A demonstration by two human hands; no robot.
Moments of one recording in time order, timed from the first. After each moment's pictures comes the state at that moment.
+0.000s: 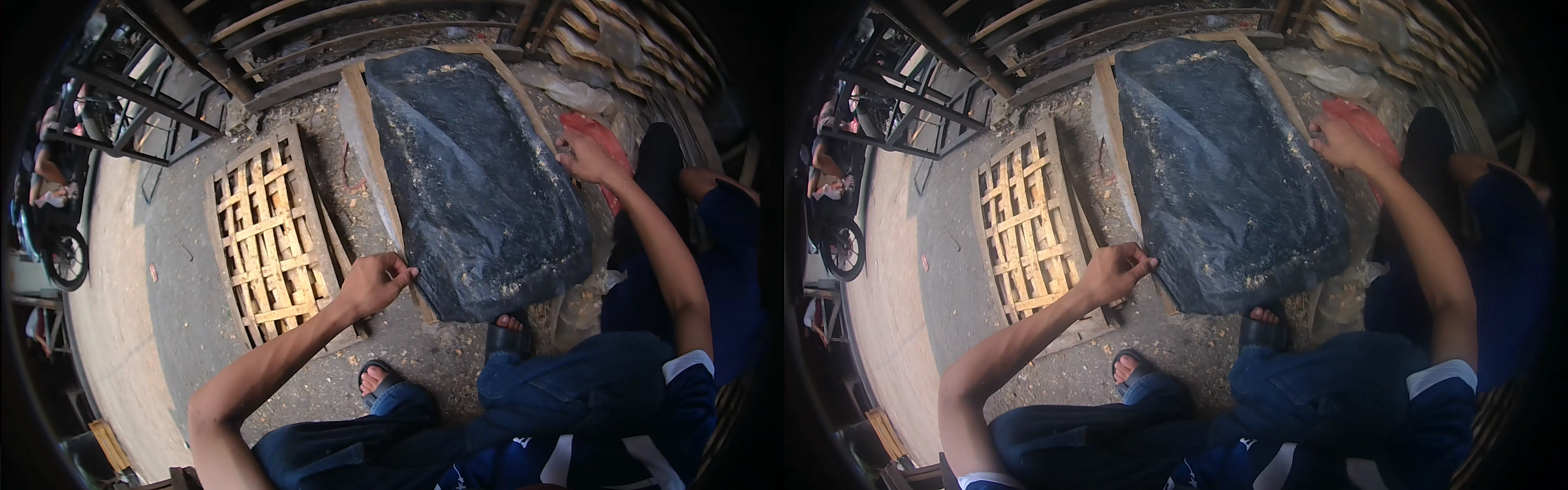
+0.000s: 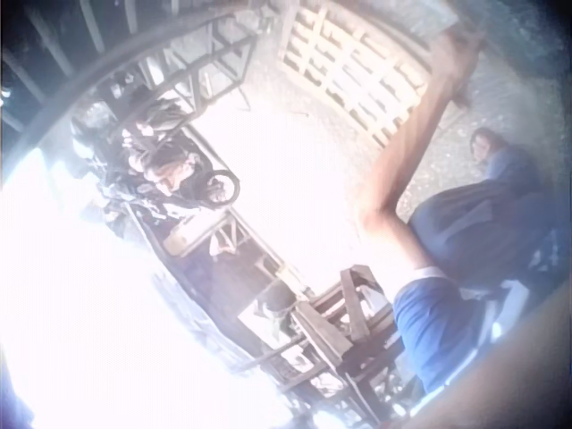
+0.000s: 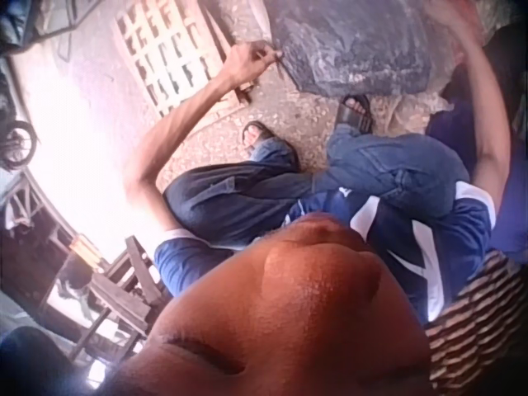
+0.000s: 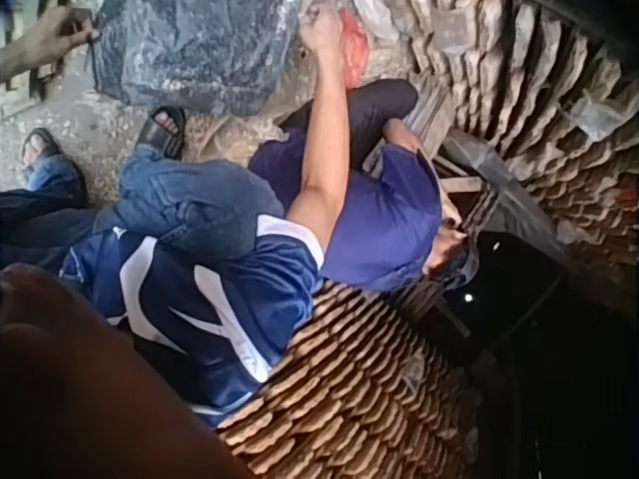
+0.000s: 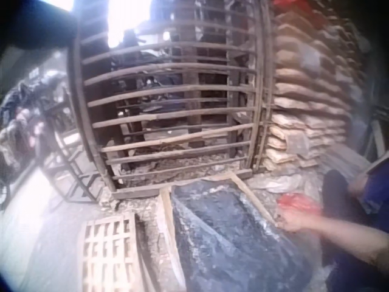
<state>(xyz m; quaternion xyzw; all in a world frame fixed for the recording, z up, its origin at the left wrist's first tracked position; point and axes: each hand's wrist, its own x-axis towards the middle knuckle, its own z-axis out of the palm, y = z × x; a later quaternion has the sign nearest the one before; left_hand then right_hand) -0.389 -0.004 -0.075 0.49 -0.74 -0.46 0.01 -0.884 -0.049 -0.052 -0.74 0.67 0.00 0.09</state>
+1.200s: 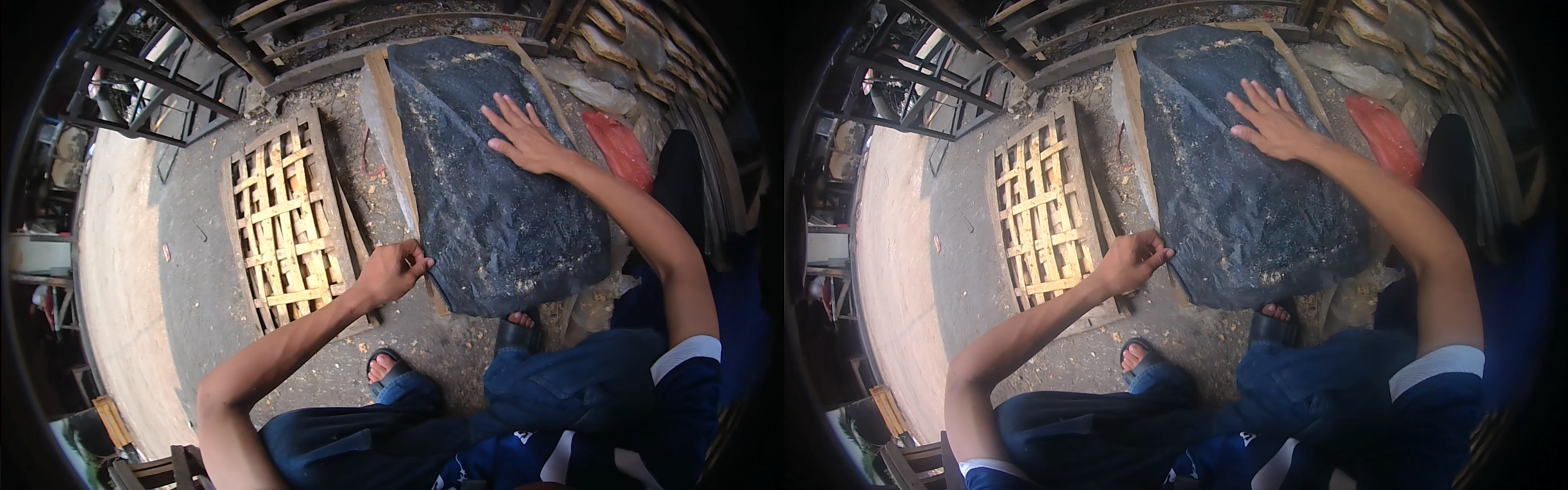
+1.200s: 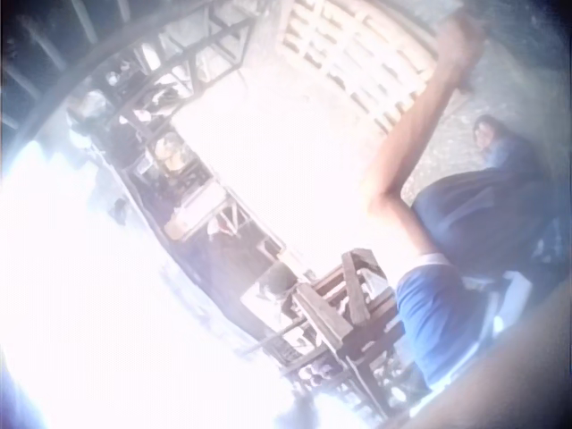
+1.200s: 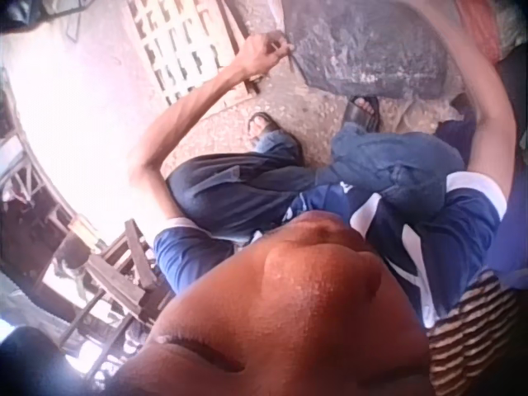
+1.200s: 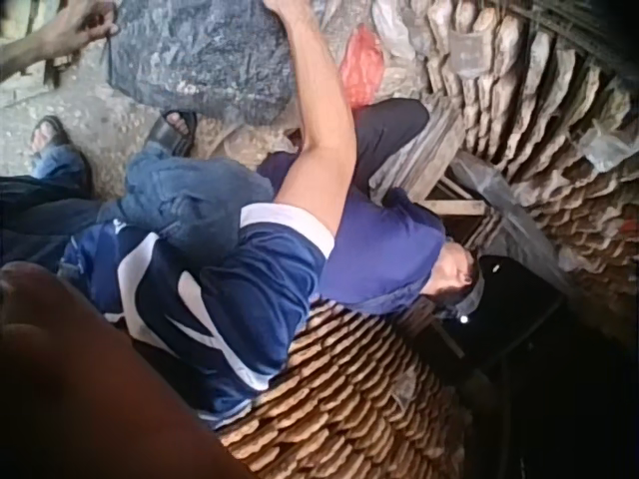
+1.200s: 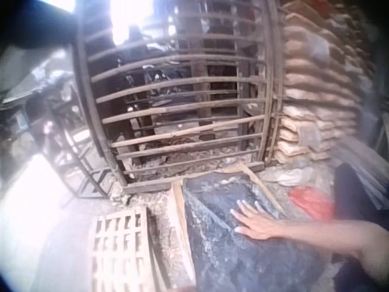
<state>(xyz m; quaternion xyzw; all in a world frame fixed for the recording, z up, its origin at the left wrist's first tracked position) -0.390 0.001 -0.082 0.49 -0.73 -0.48 0.05 -0.752 -0.110 -0.095 -0.81 0.59 0.02 0.07</state>
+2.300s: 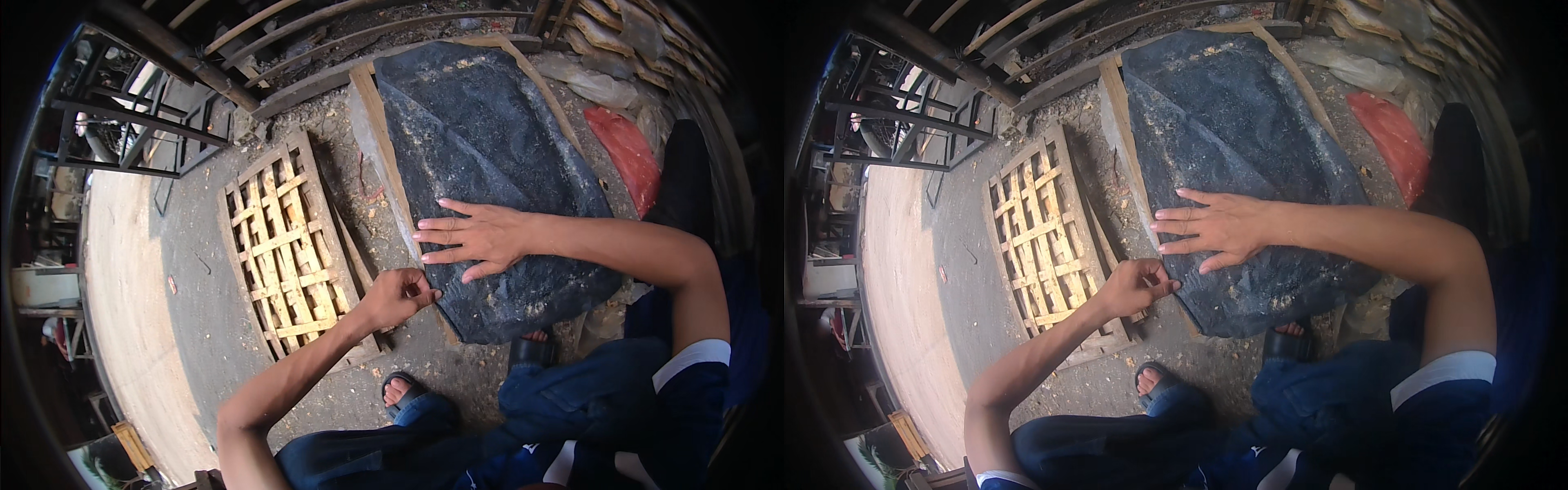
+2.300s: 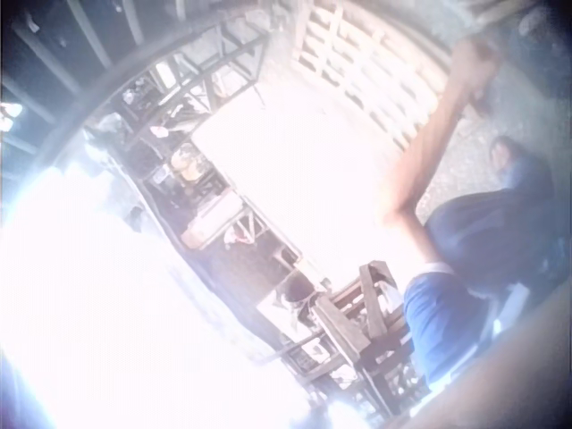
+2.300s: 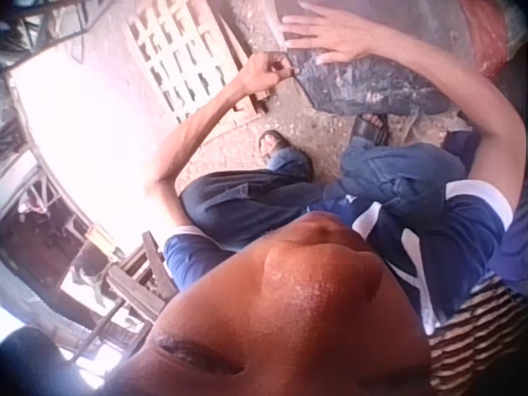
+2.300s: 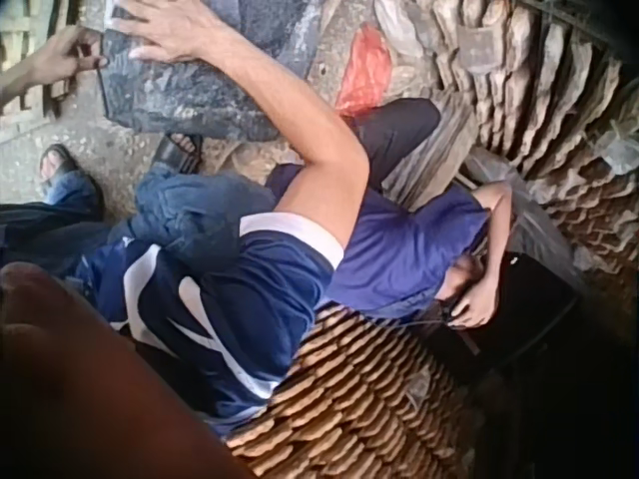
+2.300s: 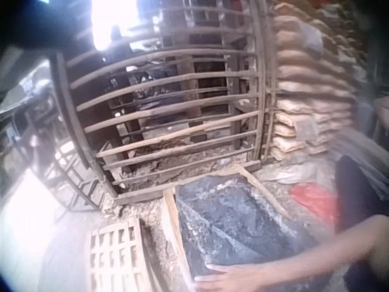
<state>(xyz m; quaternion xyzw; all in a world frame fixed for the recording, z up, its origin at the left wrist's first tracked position) -0.389 -0.025 -0.090 0.43 -0.70 -0.56 0.01 -0.663 -0.060 -0.098 -0.98 0.17 -0.01 0.12</state>
